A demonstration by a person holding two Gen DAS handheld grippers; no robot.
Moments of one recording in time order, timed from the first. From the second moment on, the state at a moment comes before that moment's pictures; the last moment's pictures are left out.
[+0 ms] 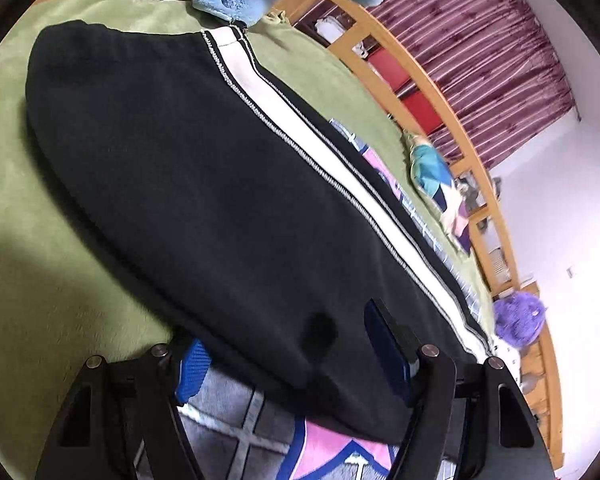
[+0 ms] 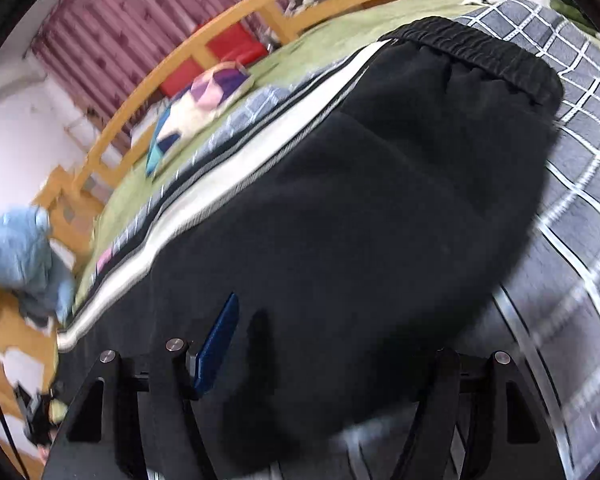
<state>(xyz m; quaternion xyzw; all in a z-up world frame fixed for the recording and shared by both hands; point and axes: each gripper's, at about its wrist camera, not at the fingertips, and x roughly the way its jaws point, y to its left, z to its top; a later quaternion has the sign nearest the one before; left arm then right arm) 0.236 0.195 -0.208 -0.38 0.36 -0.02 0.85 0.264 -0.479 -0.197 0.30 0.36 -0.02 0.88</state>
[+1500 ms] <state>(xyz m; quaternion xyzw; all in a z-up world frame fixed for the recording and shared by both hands) 0.038 0.147 -0.171 -0.19 0.44 0.01 0.88 0.036 -0.581 -0.170 0.44 0.31 -0.07 0.84</state>
